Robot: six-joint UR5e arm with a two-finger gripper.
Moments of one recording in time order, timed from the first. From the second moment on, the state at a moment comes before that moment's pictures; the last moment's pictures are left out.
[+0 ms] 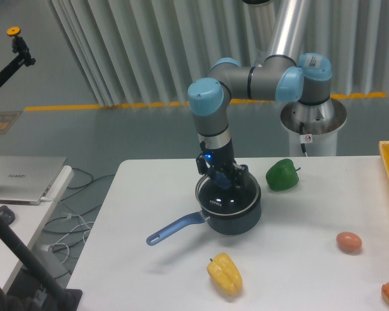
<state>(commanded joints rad) 1.94 -1.77 -1.64 -1.26 1.59 0.22</state>
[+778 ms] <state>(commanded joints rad) 2.12 -1.67 -1.60 -1.35 1.59 0.46</state>
